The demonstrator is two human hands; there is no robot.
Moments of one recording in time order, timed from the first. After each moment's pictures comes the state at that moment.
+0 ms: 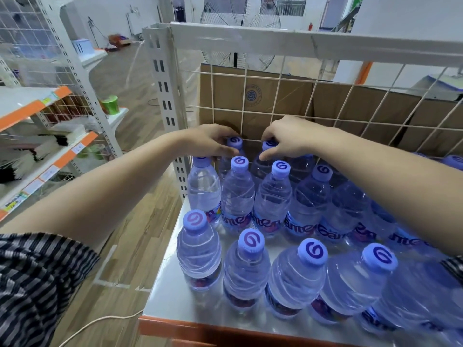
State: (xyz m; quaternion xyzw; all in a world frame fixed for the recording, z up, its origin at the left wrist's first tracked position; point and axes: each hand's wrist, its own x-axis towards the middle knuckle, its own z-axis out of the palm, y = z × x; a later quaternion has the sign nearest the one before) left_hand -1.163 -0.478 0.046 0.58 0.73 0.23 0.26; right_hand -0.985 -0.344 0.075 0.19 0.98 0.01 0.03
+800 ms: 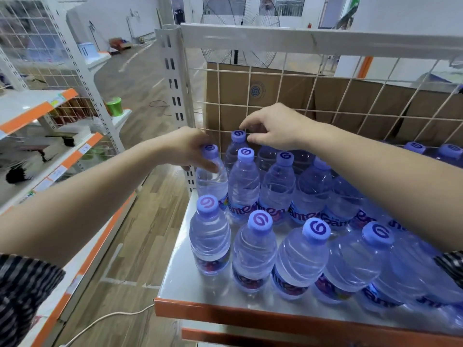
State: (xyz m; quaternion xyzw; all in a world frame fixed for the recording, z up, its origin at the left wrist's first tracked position) left_hand -1.164 -0.542 0.053 0.57 0.80 0.12 0.16; right_hand -0.983 -0.392 0.087 0.13 0.99 -0.06 -0.09
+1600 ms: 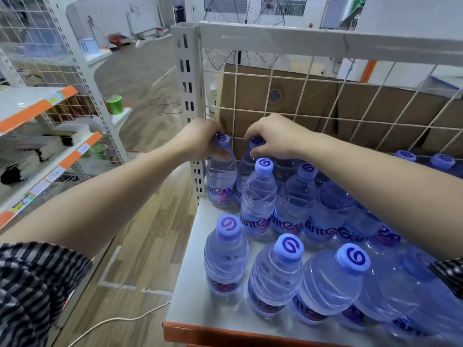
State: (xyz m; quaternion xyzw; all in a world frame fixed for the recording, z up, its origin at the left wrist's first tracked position) left_hand -1.192 -0.512 0.045 0.58 0.80 0.16 0.01; right_hand -1.032 -0.390 0.073 0.14 0.99 -0.02 -0.05
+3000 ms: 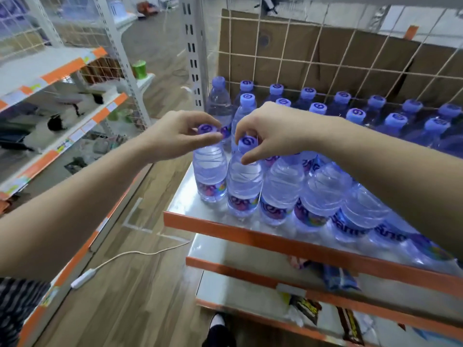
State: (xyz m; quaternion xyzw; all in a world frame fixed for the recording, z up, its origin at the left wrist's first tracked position) left_hand -1.046 -0.662 0.037 0.53 0.78 0.31 0.13; right_hand -0.891 -0.496 0.075 -0.01 1.00 -0.07 0.00
